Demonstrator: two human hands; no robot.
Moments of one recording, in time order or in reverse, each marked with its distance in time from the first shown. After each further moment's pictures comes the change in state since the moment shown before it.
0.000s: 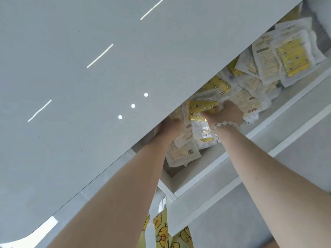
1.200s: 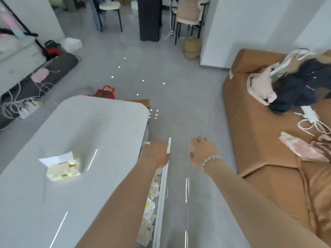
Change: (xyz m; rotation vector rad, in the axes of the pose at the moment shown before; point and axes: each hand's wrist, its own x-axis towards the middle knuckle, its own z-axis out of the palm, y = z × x) left_hand -0.472 0.289 -0.061 1.393 0.073 1.225; right_hand -0.310 0.080 -0.446 -0.259 0.429 -0.109
